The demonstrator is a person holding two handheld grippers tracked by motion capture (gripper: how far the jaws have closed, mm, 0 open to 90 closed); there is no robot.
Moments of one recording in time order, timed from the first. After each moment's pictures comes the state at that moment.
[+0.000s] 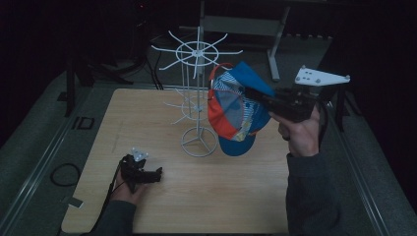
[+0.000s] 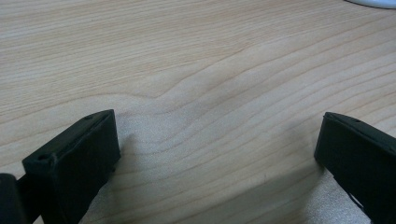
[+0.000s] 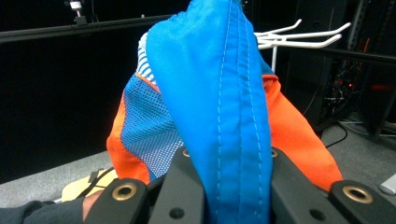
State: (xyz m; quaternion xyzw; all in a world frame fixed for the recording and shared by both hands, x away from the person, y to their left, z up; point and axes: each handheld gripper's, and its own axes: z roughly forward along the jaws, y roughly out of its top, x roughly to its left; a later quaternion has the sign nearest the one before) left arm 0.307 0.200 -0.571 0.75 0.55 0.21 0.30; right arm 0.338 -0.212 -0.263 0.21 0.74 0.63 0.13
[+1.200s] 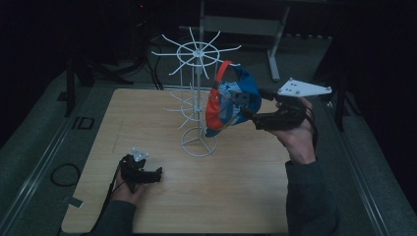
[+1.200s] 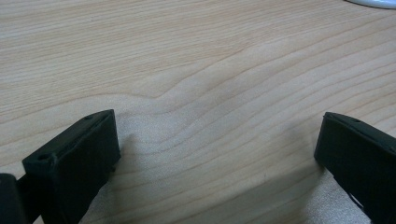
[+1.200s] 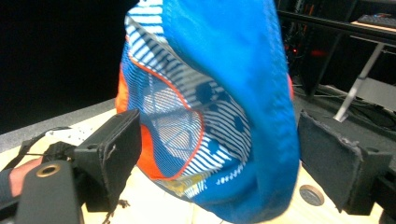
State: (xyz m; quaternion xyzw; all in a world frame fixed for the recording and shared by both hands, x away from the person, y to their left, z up) left arm 0.307 0.200 -0.571 0.75 0.55 0.21 0.30; right arm 0.341 -0.205 -0.294 0.27 0.77 0.54 0.21
